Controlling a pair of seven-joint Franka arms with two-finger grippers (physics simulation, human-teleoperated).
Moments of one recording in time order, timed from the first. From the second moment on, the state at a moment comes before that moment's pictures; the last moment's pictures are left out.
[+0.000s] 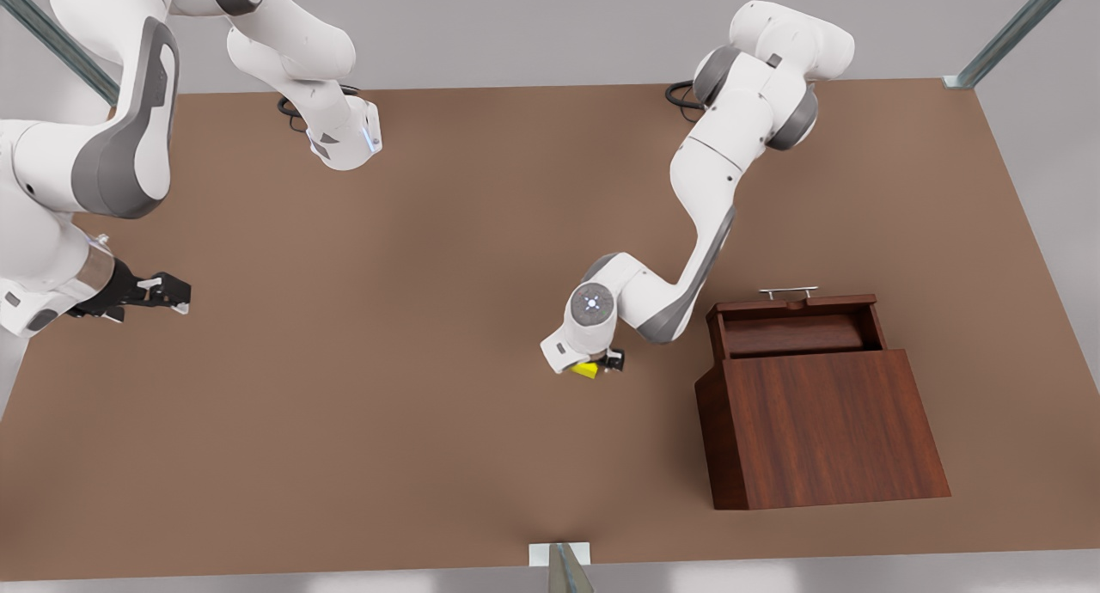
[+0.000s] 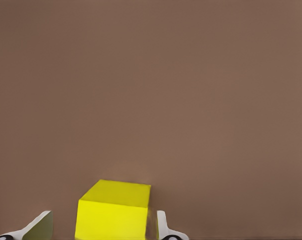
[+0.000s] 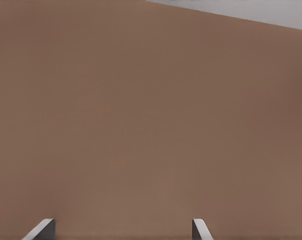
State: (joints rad) left arm -0.52 0.94 -0.19 -1.18 0.23 2.10 -0.44; right arm -0.10 0.22 0.02 -1.39 -0.07 1.59 -0.22
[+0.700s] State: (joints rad) left arm -0.54 0.98 -0.18 -1.20 0.25 2.10 -0.44; right arm -0.10 0.23 0.02 -1.37 -0.07 1.59 -0.21
